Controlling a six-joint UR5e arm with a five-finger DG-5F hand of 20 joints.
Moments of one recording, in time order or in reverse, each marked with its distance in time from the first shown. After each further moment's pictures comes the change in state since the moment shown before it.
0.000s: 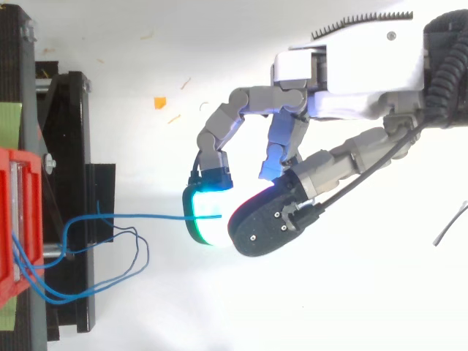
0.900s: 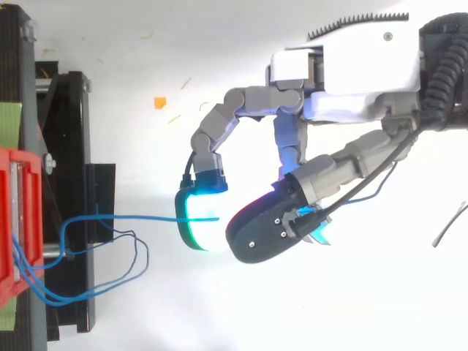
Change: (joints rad) arm 0.002 0.000 -0.018 0.055 -0.002 0.035
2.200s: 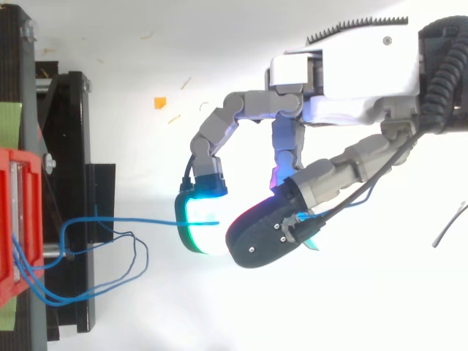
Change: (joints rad) arm 0.003 0.000 0.000 0.002 0.001 -0.015
